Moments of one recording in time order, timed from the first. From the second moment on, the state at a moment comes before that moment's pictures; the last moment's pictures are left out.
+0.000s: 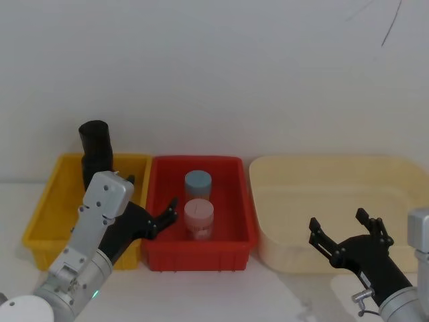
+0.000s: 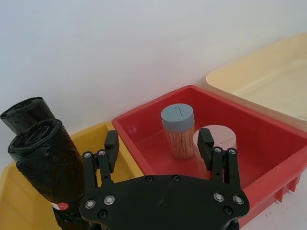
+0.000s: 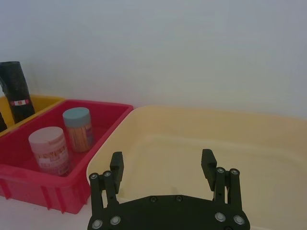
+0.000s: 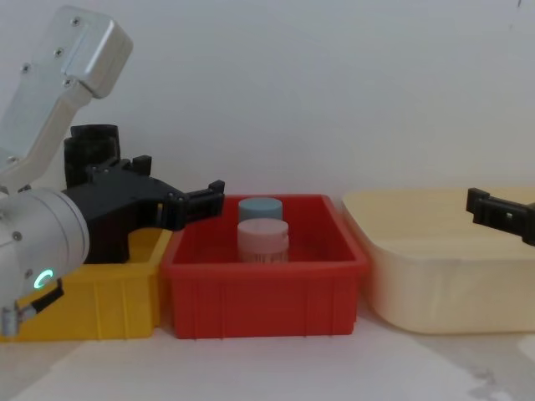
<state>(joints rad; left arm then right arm) -0.24 0.38 0.45 -1.63 -0.20 0.01 -0.01 -0.01 0.34 -0.23 -1.77 0.29 0.03 0.07</state>
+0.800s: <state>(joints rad) -0.24 0.38 0.45 -1.63 -0.20 0.01 -0.01 -0.01 0.34 -0.23 -1.77 0.29 0.03 0.07</state>
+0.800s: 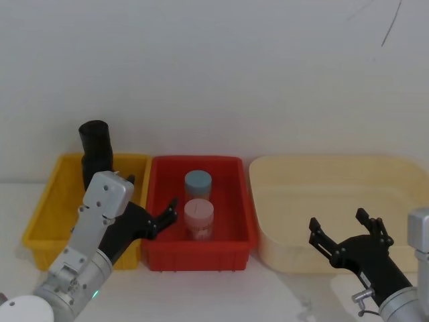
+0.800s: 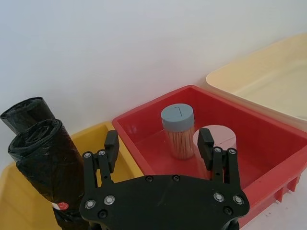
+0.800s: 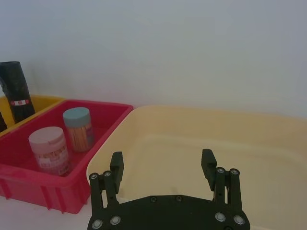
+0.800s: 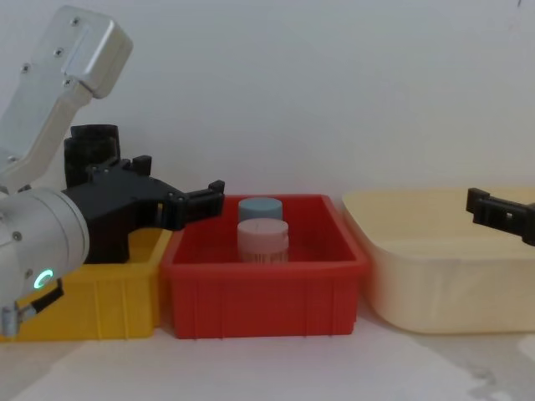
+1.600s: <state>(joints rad) -0.24 0.38 0.45 -1.63 -0.20 0.01 -0.01 -0.01 0.34 -0.23 -1.77 0.29 0.03 0.07</state>
